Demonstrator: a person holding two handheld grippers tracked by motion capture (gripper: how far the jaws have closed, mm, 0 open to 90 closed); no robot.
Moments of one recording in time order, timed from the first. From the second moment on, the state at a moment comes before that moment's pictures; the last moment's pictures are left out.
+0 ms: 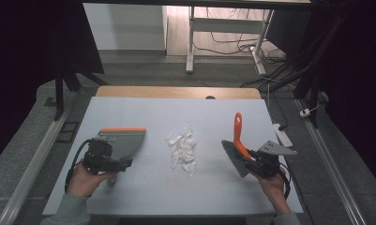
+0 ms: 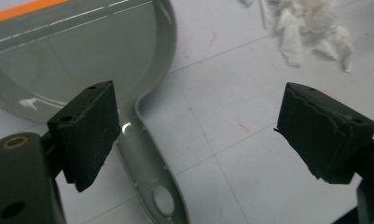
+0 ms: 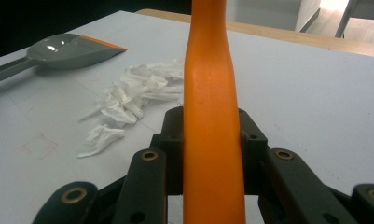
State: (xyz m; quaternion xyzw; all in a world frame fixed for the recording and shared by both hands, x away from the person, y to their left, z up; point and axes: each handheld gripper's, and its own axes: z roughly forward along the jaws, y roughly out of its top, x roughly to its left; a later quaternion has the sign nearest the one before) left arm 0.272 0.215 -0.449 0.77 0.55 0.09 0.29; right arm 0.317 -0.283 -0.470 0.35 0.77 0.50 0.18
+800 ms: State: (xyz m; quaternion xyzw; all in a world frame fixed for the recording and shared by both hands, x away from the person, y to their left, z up) left arm 0.295 0.232 -0.515 0.72 0.66 0.04 0.24; right arm 0.318 -0.283 -0.472 0.35 0.77 0.50 0.18
